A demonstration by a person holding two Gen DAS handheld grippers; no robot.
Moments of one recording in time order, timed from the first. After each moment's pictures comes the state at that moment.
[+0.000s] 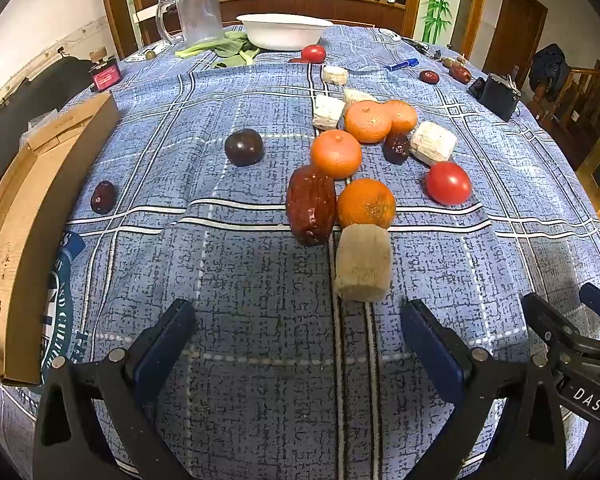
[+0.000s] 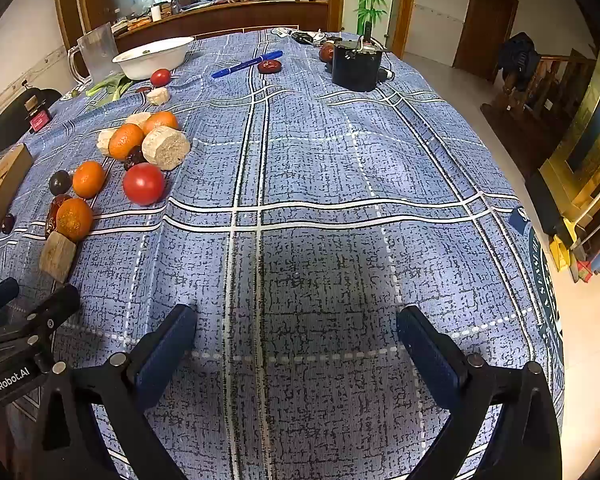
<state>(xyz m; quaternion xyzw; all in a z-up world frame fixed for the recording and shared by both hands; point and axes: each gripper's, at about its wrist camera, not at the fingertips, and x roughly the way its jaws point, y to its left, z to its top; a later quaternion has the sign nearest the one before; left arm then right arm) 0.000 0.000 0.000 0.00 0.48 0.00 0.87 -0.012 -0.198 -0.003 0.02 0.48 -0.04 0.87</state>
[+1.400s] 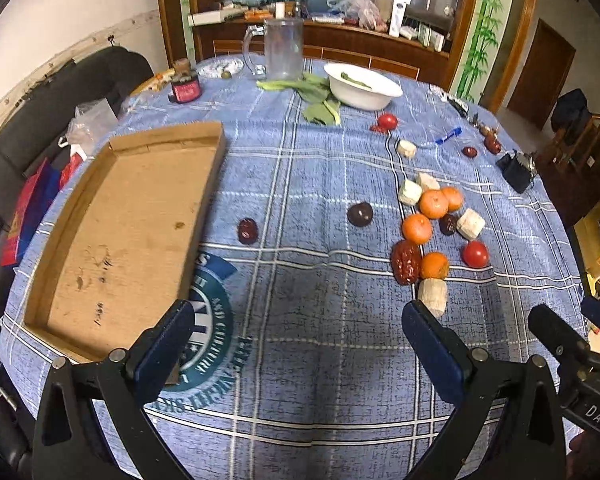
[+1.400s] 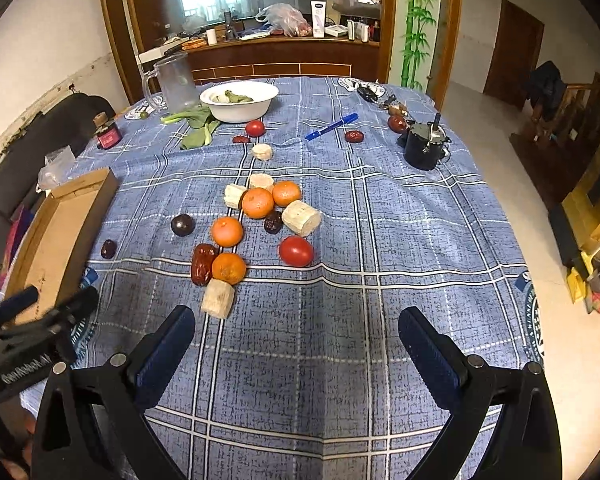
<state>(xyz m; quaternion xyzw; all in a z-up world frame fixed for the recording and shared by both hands) -0.032 0.094 0.091 -0.05 0.46 0.05 0.89 -0.033 -0.110 0.092 0.01 0.45 0.02 0.89</state>
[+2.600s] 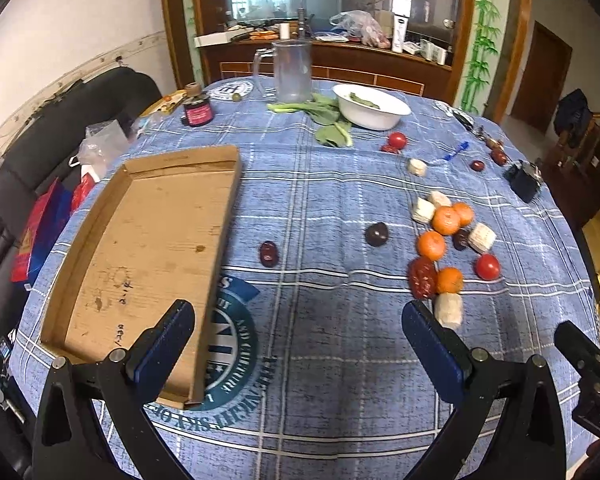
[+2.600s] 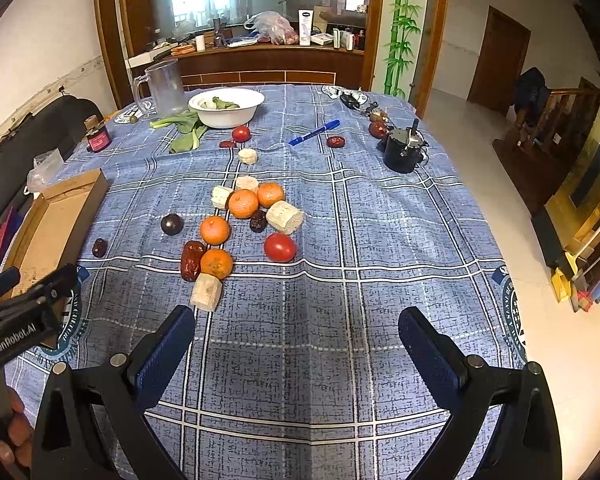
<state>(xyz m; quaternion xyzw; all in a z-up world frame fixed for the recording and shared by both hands) -0.032 0.105 0.097 -0.03 0.43 0.07 0.90 -0.048 -0.113 0.100 0.00 0.44 -0.01 0.90</state>
